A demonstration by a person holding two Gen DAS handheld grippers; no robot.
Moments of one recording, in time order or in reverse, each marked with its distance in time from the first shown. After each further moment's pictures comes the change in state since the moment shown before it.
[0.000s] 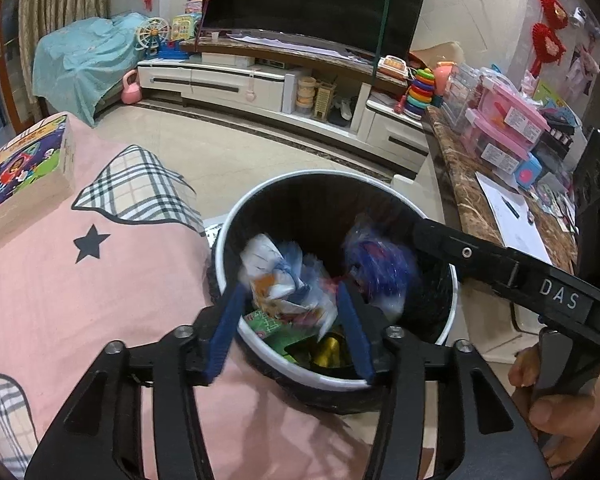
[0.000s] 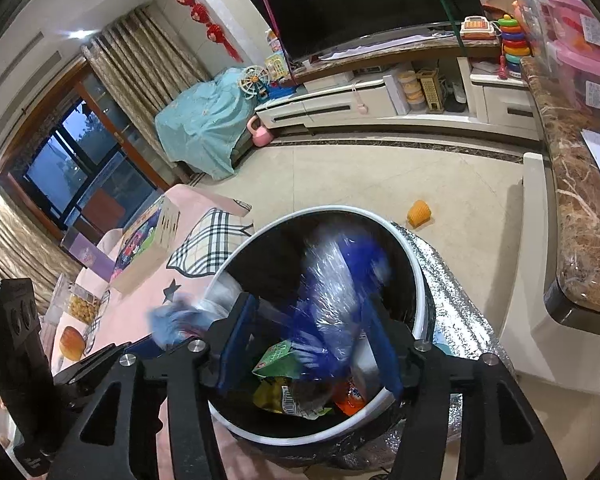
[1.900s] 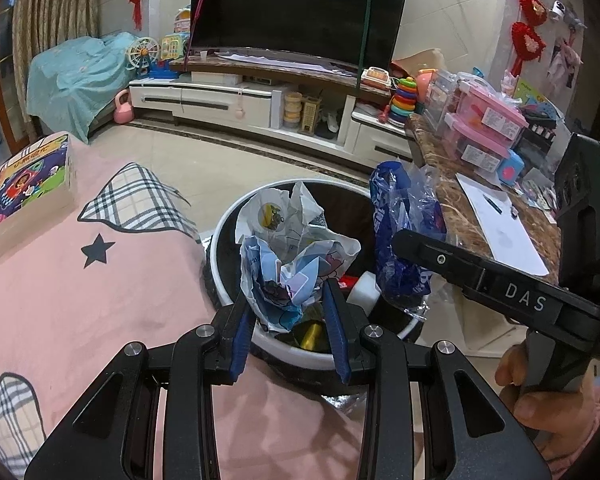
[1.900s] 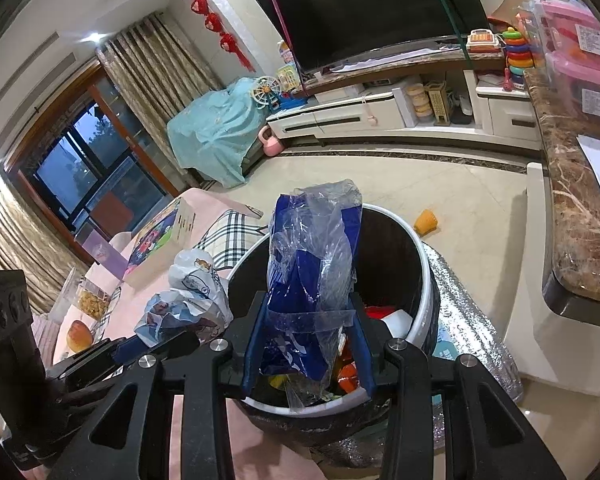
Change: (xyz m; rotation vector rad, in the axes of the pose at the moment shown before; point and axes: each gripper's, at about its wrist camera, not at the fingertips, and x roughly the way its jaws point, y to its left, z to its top) left arm -0.025 -0.008 -0.011 0.052 -0.054 -0.024; right arm -0.016 0.013 -0.017 -0.023 -0.044 0.024
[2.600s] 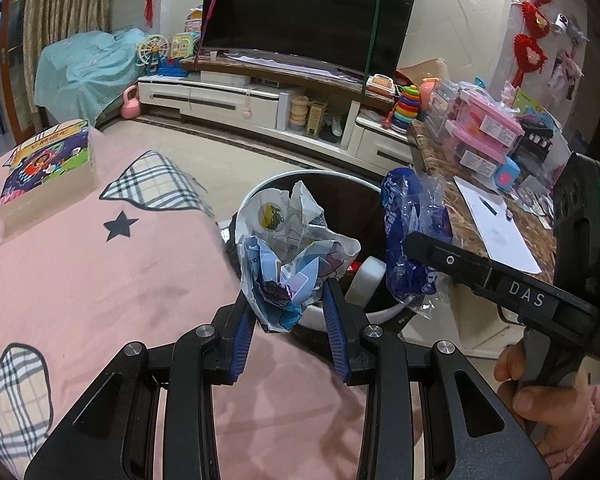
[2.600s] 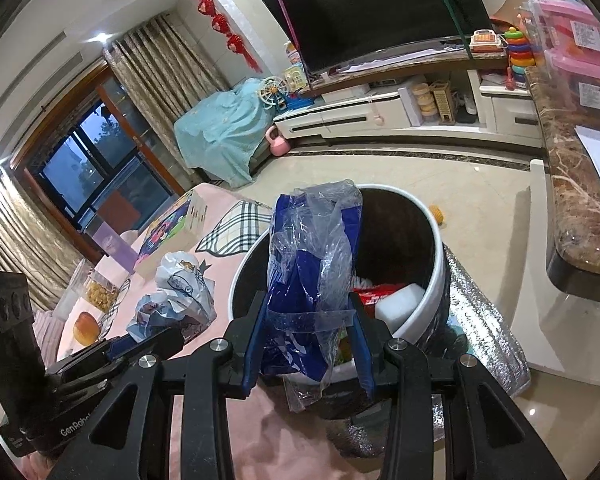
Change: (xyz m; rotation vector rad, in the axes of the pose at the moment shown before) left arm -0.027 0.020 -0.021 -0.033 -0.018 -0.010; right arm -0.011 0.010 -0.020 -0.002 -0.011 0.019
